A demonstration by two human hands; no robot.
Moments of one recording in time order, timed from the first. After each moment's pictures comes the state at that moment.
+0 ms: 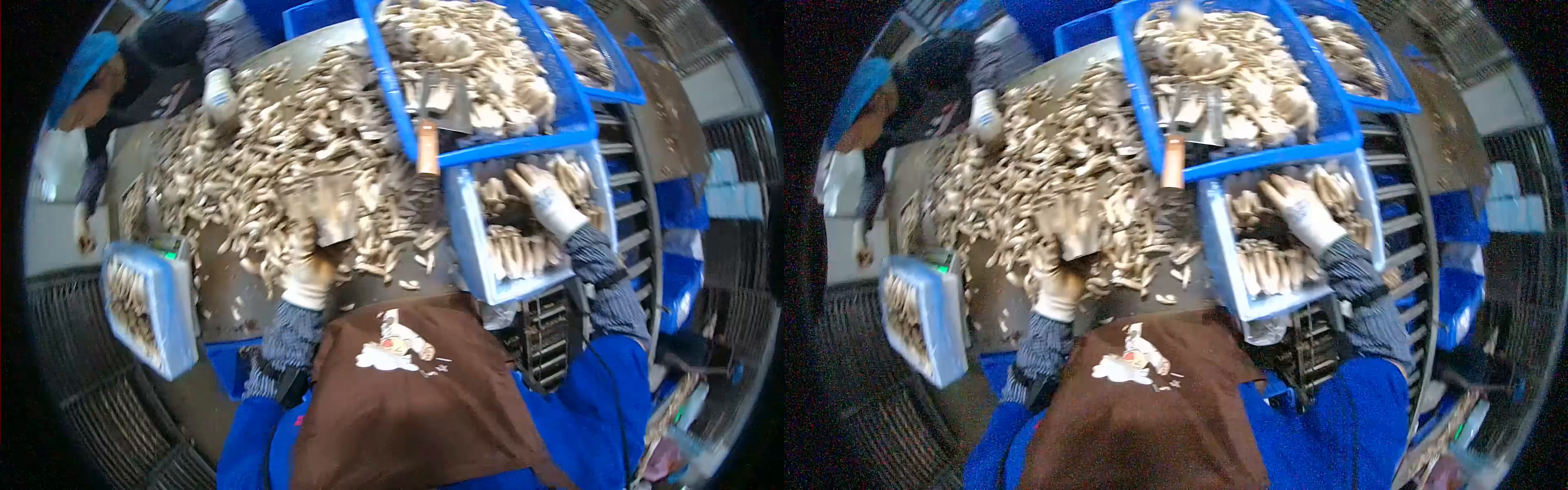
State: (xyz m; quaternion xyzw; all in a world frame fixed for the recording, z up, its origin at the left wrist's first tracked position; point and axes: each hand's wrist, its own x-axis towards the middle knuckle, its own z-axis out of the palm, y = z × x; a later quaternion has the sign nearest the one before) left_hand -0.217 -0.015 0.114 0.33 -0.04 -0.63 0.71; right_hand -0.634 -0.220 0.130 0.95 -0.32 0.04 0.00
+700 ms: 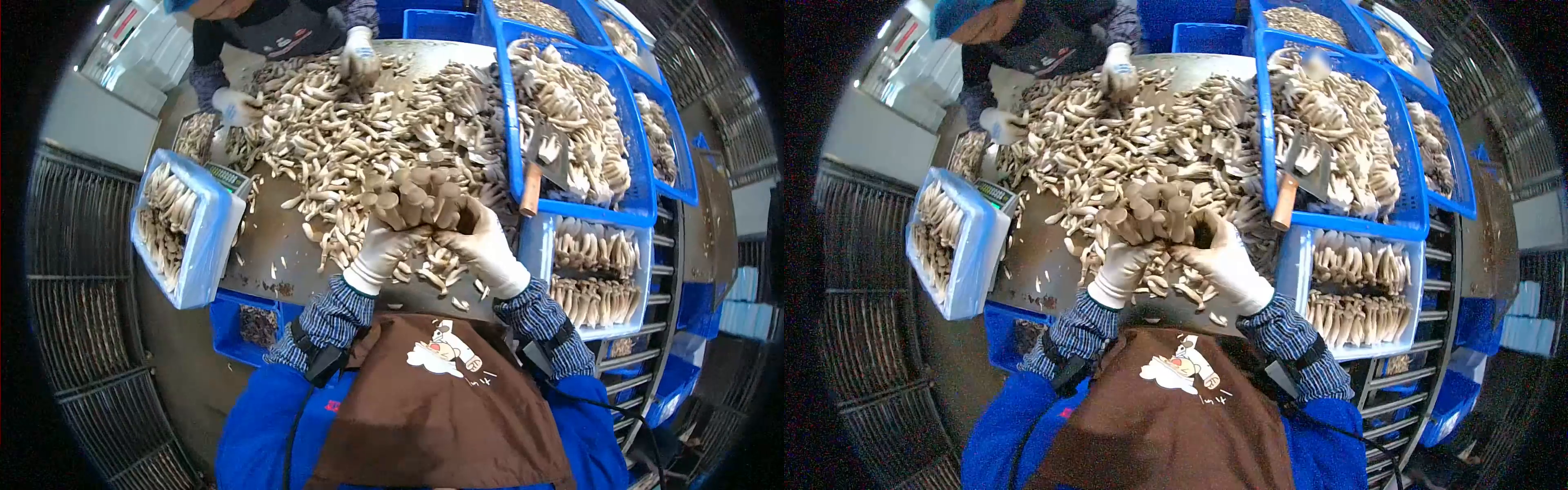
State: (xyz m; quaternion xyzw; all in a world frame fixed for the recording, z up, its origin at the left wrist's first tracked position) left_hand -0.195 -0.004 0.148 0.37 -0.28 -0.52 0.72; right_hand -0.354 -0.105 0.190 0.58 -0.29 0.22 -0.72
